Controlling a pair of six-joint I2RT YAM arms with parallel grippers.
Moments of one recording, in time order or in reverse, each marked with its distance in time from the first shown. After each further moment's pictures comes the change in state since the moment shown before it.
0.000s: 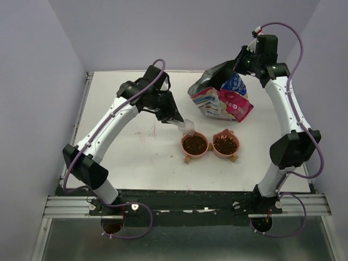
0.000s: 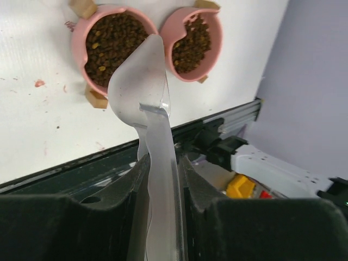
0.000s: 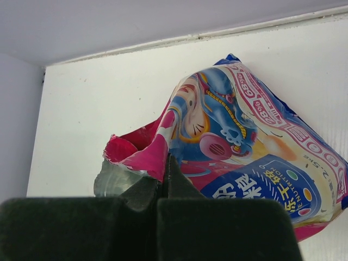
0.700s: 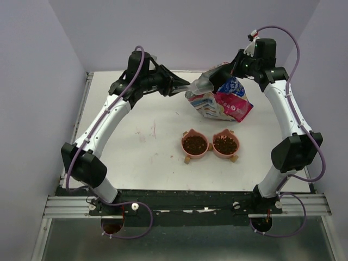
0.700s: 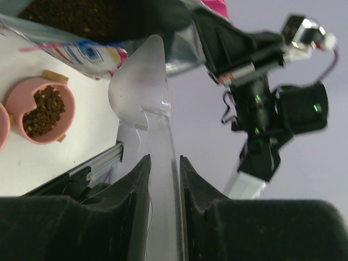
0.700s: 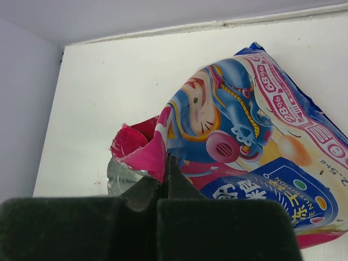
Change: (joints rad) left arm 0.173 -0.066 -0.093 0.647 0.244 -0.508; right arm 0.011 -0.051 -0.101 0.062 -0.092 -0.003
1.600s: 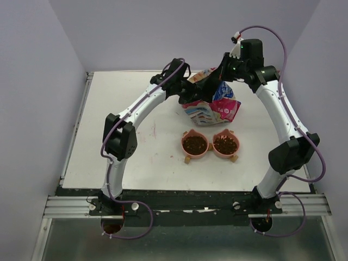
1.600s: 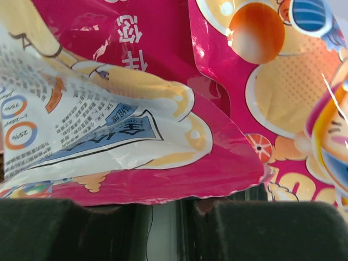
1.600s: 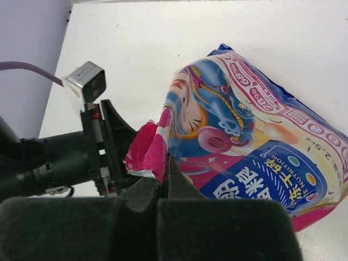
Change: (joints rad) left arm -0.129 0.516 0.330 -0.206 -0.306 -0.134; right arm 0.139 -0.009 0.052 -0.116 0.032 -0.057
